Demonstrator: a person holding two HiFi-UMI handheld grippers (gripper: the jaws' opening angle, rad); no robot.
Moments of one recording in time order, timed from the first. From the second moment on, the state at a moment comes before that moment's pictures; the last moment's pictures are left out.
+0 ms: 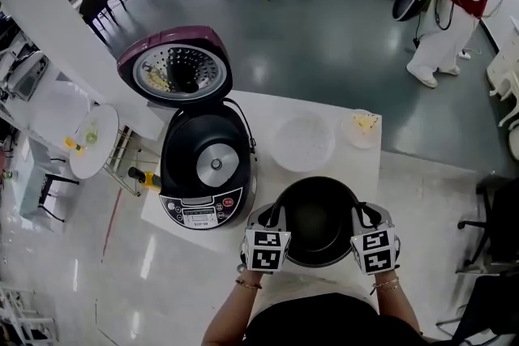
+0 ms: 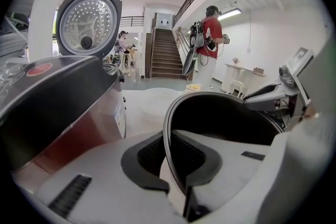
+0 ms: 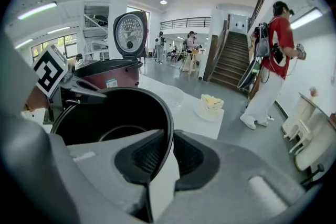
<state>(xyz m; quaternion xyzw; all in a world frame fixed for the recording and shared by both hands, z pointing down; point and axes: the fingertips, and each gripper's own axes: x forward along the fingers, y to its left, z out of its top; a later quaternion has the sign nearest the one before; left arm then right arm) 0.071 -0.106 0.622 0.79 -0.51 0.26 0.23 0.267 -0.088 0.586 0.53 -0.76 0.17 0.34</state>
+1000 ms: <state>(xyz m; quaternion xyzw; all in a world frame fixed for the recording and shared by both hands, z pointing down) 0.035 -0.064 0.455 0.81 -0.57 0.05 0.10 0.256 -0.047 0.462 0.58 -0.80 0.02 0.15</state>
